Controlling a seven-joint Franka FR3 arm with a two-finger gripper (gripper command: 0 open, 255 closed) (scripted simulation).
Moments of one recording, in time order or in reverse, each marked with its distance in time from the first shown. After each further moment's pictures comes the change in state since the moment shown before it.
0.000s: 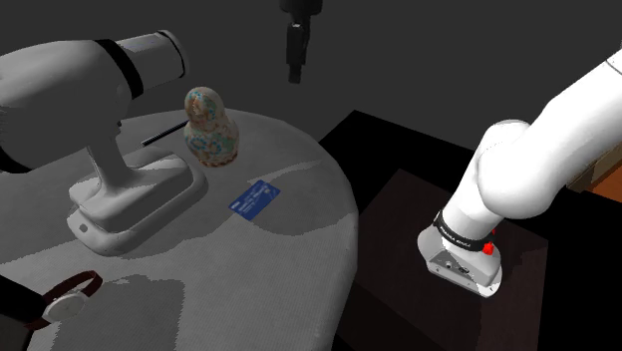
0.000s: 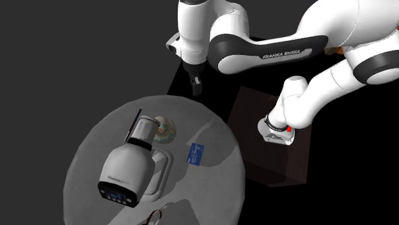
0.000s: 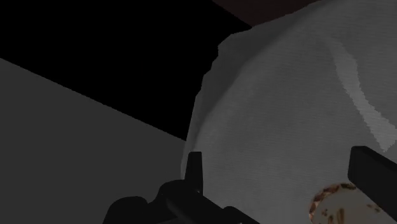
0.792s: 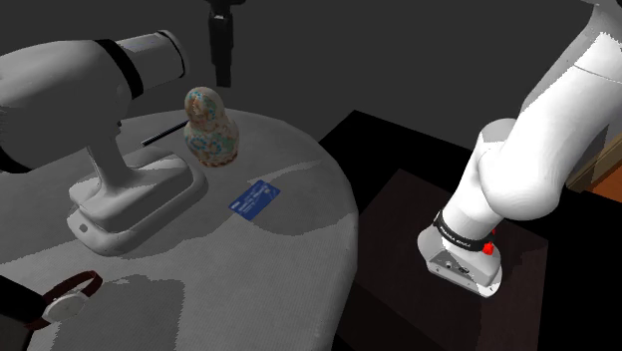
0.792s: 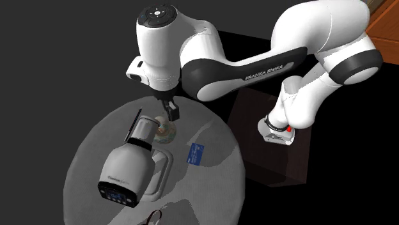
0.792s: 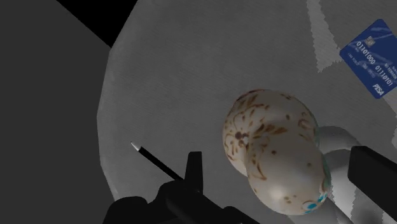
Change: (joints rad) arm 0.106 0.263 0.113 0.312 -0.002 0.039 -0.095
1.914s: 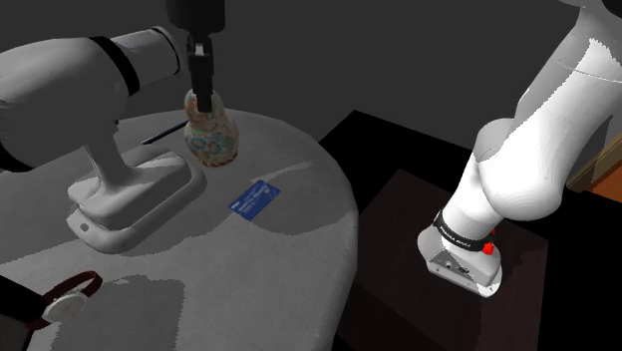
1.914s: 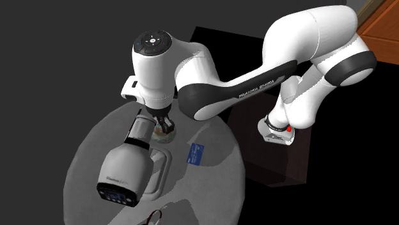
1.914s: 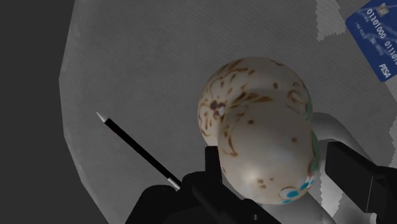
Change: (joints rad) arm 0.034 0.057 0.035 -0.018 -0.010 0.106 -0.018
